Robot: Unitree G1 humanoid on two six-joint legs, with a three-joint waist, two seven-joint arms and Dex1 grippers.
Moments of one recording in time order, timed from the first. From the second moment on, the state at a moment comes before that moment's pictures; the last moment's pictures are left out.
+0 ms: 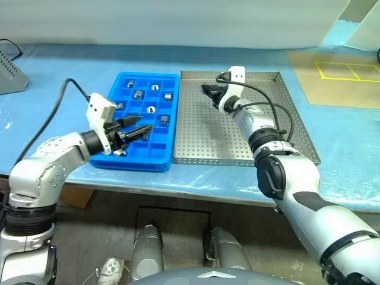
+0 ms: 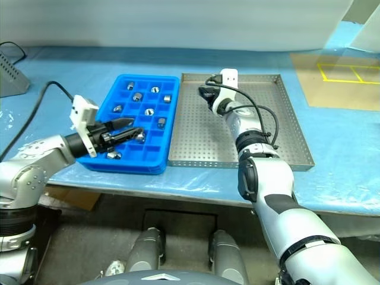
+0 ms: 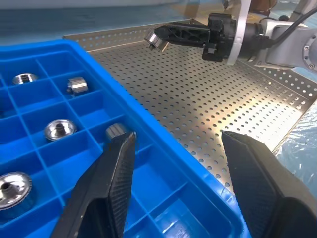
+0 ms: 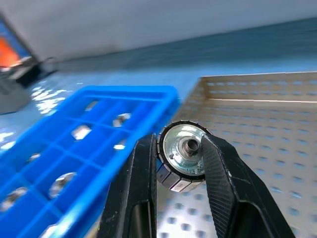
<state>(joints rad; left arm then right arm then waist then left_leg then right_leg) -0.32 0.70 0.23 -0.34 -0.75 0.80 -0.67 -1.19 -0.12 -0.26 1.14 0.18 0.13 0.62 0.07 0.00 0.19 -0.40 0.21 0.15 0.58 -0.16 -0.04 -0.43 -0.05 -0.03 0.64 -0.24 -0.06</state>
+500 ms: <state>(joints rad) 0.17 0.83 0.62 -0.69 -0.97 0.94 -0.68 -0.92 -0.10 0.09 0.50 0.30 0.53 1.16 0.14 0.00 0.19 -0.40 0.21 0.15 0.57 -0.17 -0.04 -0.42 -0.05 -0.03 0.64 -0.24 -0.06</state>
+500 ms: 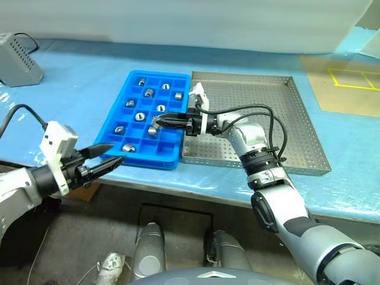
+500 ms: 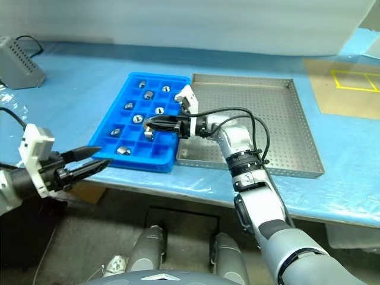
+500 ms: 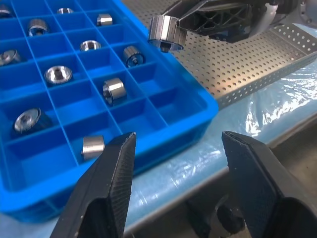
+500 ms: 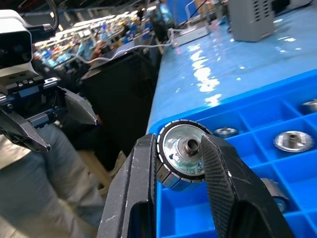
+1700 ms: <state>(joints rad) -0.18 0.77 0.29 -0.49 -0.87 0.83 -0.56 -0.83 -0.29 0.04 0.37 0.41 0.61 1.19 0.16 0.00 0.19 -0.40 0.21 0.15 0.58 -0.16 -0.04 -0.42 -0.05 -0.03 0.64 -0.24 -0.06</state>
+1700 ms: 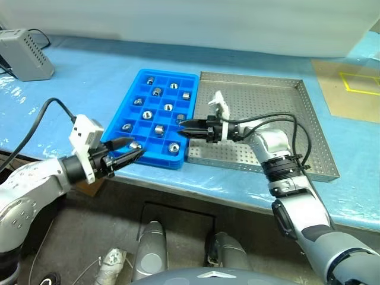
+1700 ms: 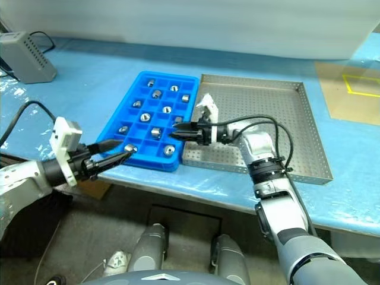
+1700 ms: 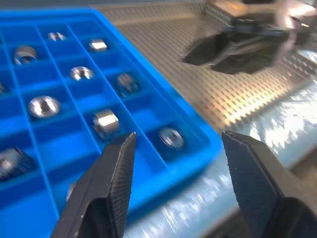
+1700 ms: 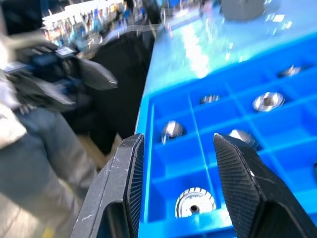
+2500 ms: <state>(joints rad) -0.48 0.52 0.03 -0.12 -0.57 0.68 -0.60 -0.66 -0.43 -0.08 0.19 0.44 0.60 0.93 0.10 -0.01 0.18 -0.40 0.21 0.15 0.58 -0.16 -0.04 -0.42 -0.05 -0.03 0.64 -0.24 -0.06</state>
